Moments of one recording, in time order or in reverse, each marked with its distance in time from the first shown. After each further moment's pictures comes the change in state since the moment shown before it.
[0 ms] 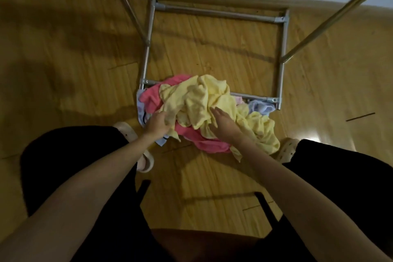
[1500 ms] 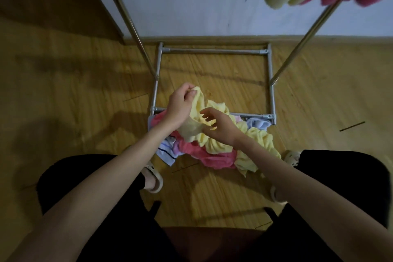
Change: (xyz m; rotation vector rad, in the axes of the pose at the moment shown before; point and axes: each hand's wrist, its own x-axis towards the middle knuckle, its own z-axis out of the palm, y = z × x) left_hand -0.094 0.148 -0.115 -0.443 0.437 0.442; right_hand -0.073 -0.080 -0.069 0.394 0.269 -0.273
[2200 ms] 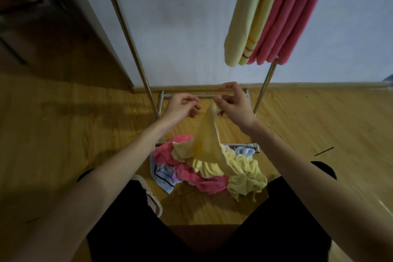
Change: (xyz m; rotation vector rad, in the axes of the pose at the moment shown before) left_hand -0.057 0.142 -0.075 -0.336 -0.140 -0.041; right_hand -0.096 -0.167 -0.123 0.464 0.394 -0.172
